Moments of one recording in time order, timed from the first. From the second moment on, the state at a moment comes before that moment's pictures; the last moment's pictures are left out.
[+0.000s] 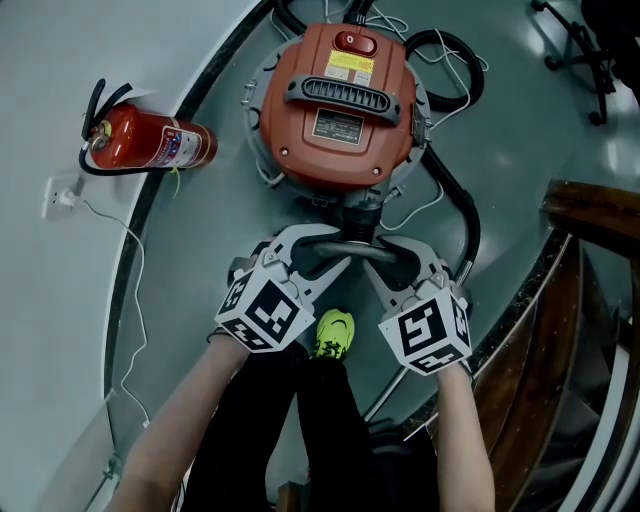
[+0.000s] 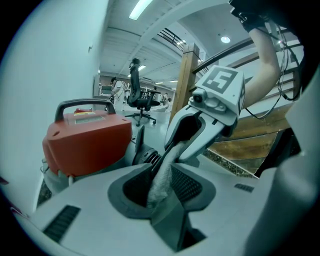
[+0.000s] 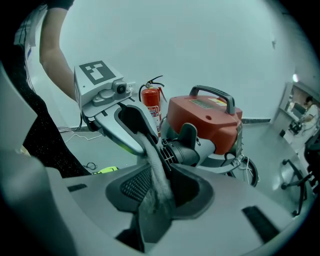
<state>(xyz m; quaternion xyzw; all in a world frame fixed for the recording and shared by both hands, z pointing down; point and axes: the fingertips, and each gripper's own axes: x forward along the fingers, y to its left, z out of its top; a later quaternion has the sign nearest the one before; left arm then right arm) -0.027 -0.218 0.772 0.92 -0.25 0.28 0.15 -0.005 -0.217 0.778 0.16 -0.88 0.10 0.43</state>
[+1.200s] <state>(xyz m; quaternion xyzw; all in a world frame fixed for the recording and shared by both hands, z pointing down) -0.027 -0.190 0.772 0.91 -0.25 0.30 0.12 -0.005 -0.185 0.778 0.16 -0.88 0.08 0.44</state>
